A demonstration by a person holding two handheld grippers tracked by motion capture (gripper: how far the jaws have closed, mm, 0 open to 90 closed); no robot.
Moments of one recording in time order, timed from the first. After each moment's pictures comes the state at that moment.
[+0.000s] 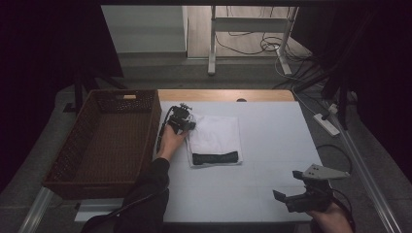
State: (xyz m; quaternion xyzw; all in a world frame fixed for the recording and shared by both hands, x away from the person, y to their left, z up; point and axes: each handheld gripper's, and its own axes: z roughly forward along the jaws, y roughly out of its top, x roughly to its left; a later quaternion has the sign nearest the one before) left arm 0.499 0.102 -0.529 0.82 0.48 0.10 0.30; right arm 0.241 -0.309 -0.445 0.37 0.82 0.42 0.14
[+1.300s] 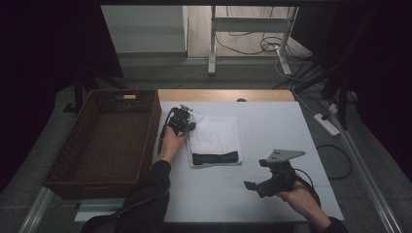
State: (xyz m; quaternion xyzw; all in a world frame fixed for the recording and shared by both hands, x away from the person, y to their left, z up) left arm 0.494 0.100 -0.532 0.81 0.48 0.13 0.31; right arm 0.295 -0.242 -0.463 0.29 0.85 0.42 0.07
